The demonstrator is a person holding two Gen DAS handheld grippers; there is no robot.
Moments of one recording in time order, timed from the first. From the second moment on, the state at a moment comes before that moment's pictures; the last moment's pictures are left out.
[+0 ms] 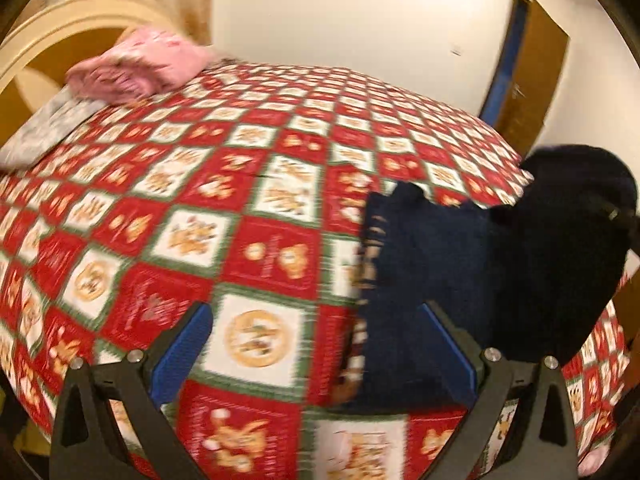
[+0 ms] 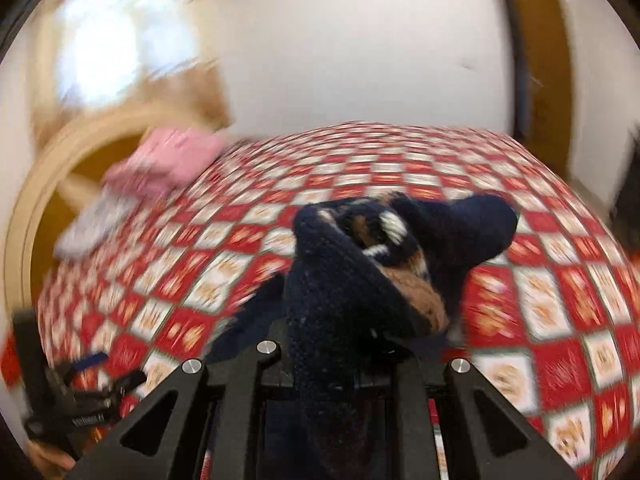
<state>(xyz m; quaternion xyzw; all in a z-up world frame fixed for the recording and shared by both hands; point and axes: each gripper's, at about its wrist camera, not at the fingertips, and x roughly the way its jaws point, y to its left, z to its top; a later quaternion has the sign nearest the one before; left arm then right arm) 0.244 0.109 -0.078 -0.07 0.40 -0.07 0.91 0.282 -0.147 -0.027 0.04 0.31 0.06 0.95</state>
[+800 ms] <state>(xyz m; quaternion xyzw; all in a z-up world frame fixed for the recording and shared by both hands) 0.237 0.132 -0.092 -0.05 0.40 -0.05 0.91 0.211 -0.033 -0.135 0.01 0.36 0.27 0.89</state>
